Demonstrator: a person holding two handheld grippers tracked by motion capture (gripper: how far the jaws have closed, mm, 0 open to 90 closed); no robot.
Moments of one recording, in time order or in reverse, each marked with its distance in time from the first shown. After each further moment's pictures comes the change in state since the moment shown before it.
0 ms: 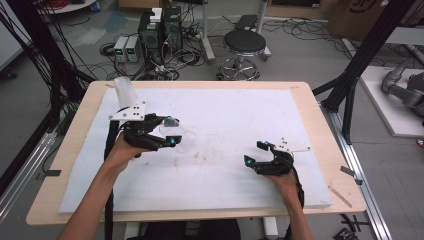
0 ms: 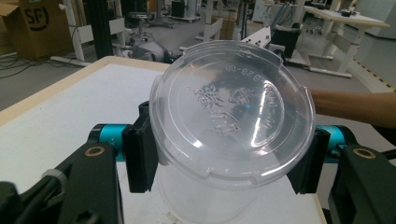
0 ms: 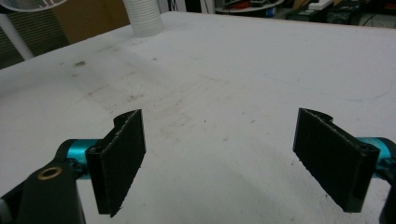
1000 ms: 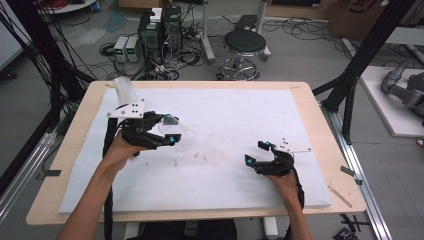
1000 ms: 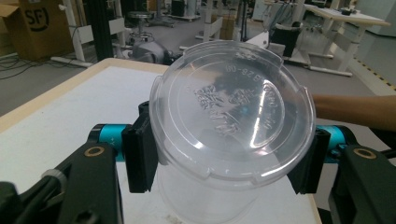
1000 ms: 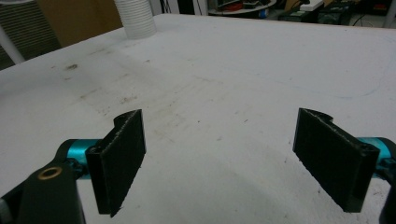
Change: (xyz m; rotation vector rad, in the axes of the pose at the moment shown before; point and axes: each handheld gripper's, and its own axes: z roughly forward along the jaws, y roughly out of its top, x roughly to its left) left arm -0.002 0.008 -0.002 0.006 -0.004 0.000; right arm 0.000 -0.002 -0.001 -0.009 -0.027 0.010
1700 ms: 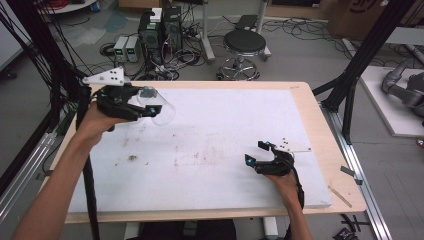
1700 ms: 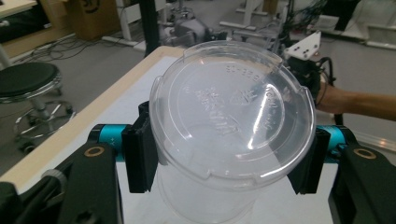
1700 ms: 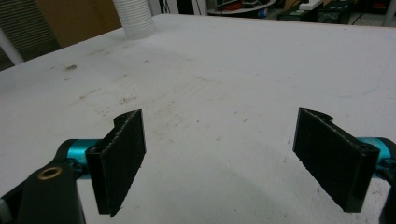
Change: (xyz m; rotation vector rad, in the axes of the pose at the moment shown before) left arm 0.022 0.066 -0.045 0.113 0.161 0.028; right arm 0.000 0.000 0.000 0.002 -0.003 0.008
